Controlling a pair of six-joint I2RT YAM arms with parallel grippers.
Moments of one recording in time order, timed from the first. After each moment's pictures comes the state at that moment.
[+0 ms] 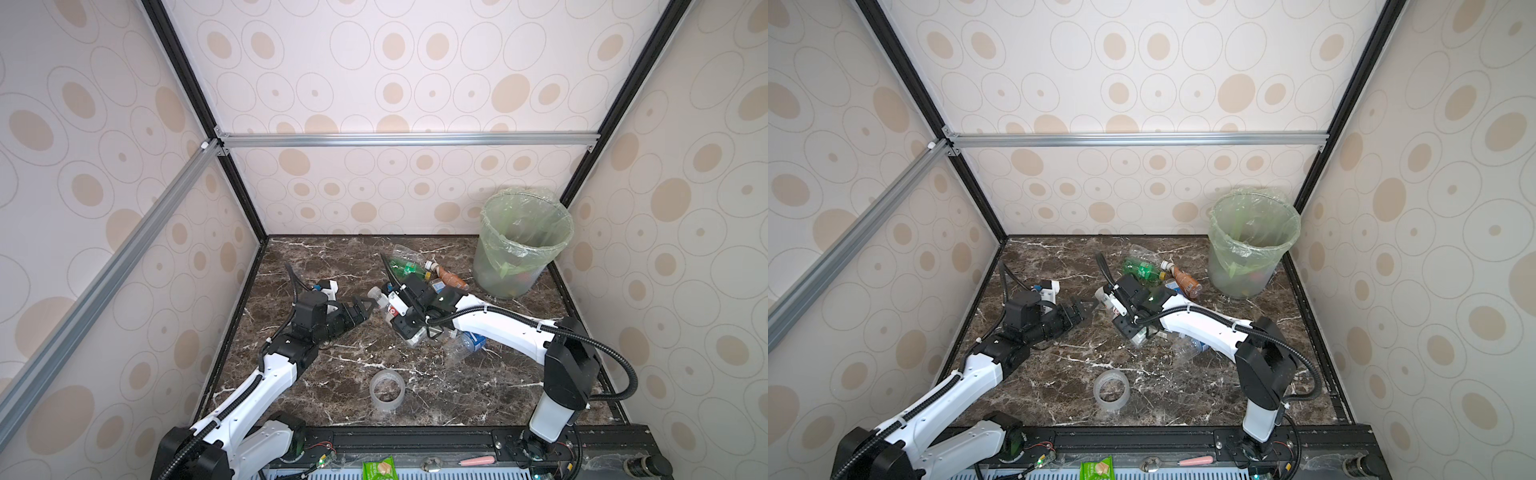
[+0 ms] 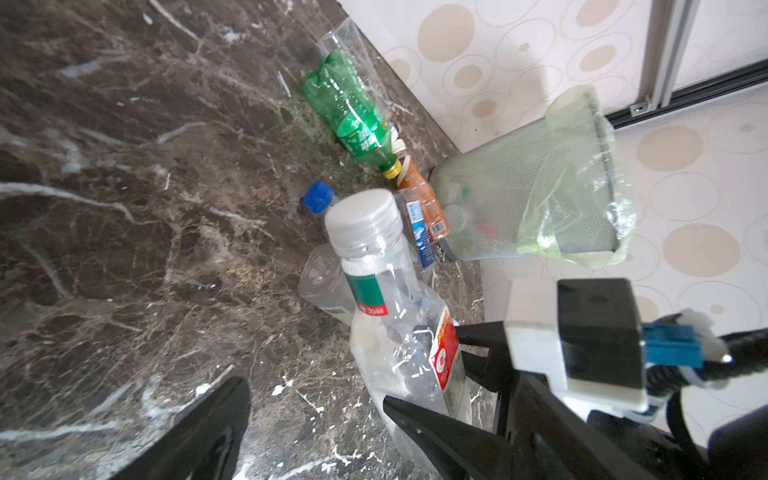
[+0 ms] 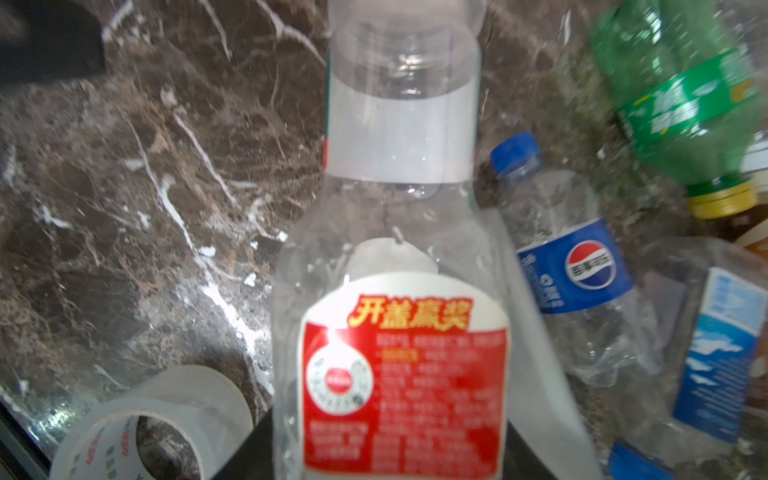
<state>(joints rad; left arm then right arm) -0.35 1.01 0.64 -0.07 0.34 -0.93 0.85 1.75 1.45 -0.70 0.06 0.03</state>
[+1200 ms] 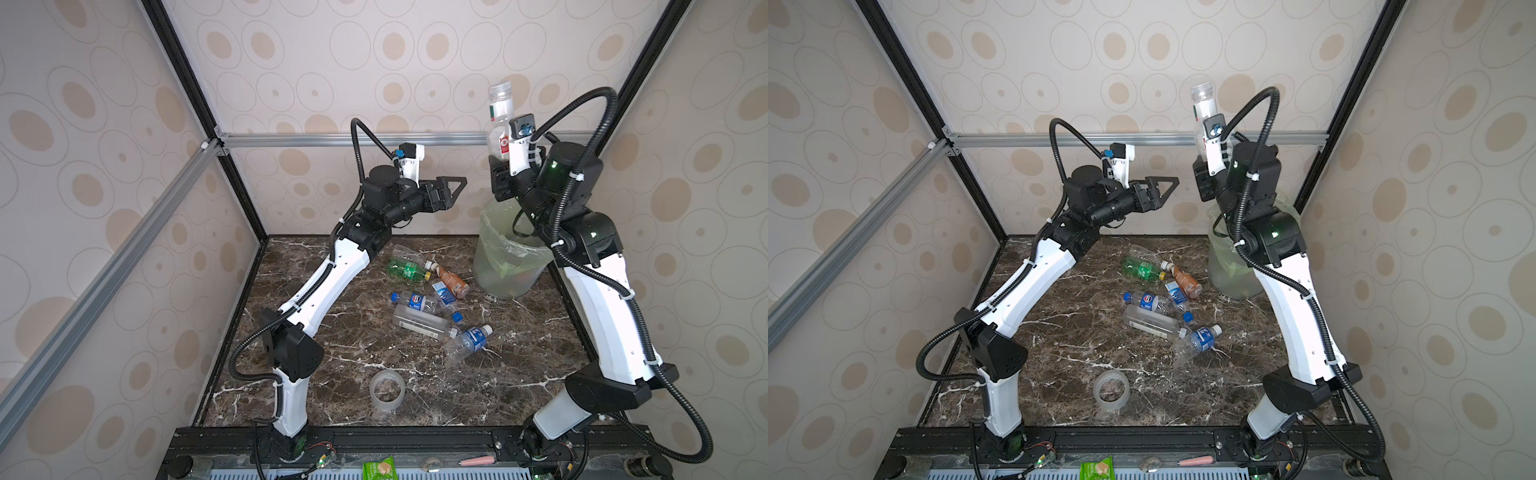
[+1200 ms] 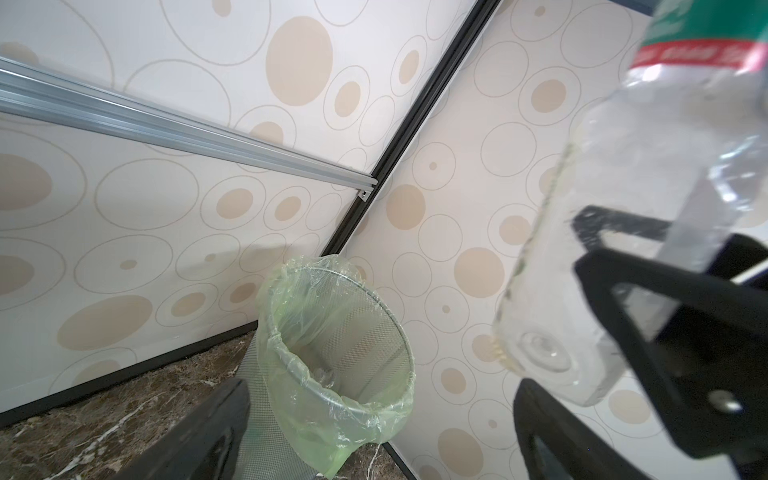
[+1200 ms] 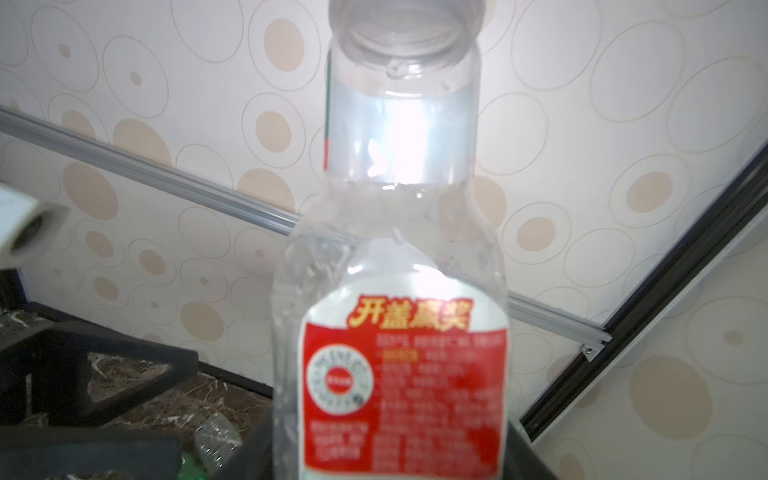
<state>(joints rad) -0.60 1.95 2.18 -0.15 0.37 -0.62 0.44 1.61 2.30 -0.62 0.34 -0.35</state>
